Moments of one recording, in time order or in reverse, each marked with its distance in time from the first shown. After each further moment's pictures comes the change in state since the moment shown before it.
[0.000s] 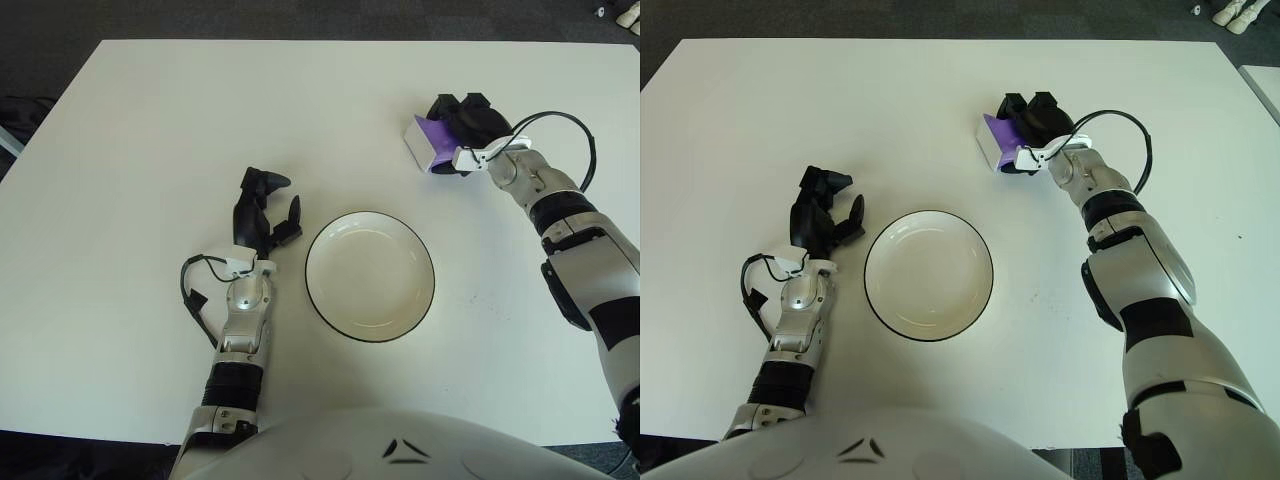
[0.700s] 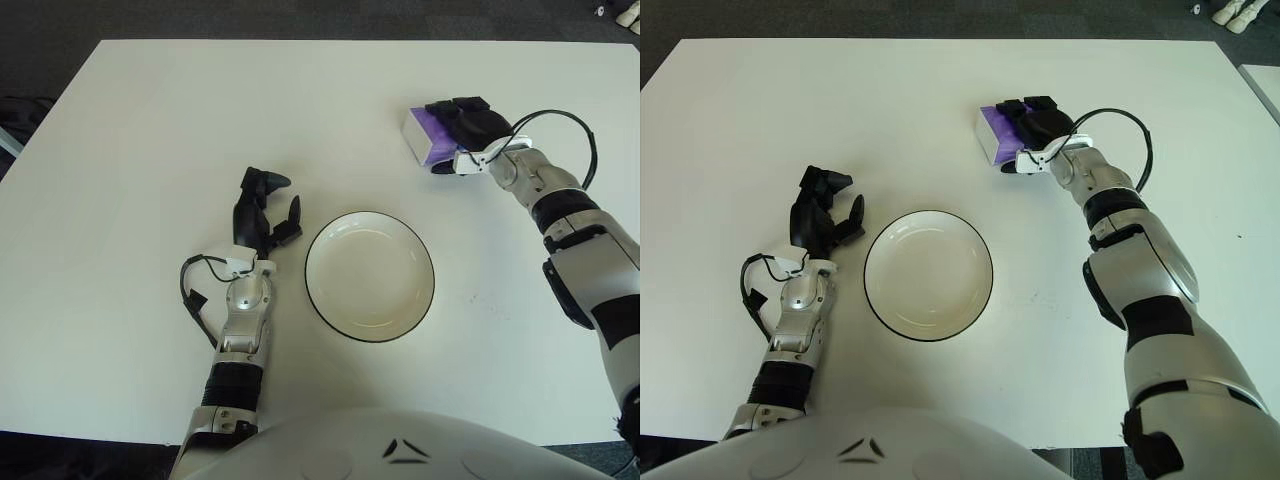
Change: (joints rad) left arm 0.000 0.000 0.001 -0.002 0.005 0.002 -0.003; right arm -0.017 -0.006 0.035 0.015 -0.047 0.000 0.016
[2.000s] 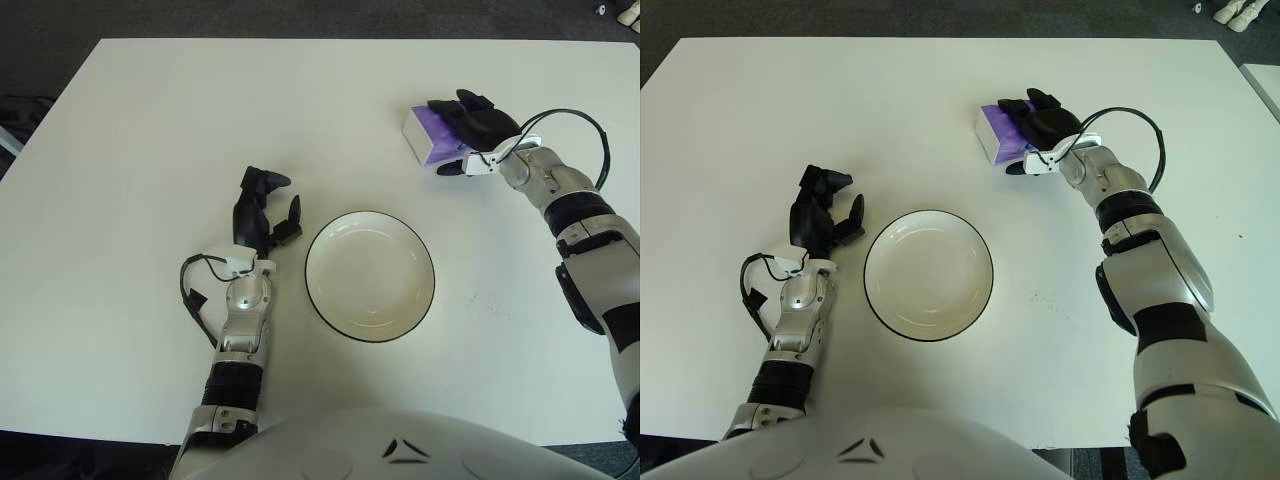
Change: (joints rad) left arm -0.001 0.000 0.002 0.001 0.003 -0.010 -0.003; right arm 0.020 -0.050 -0.037 -0.069 -0.022 -0.055 0.040
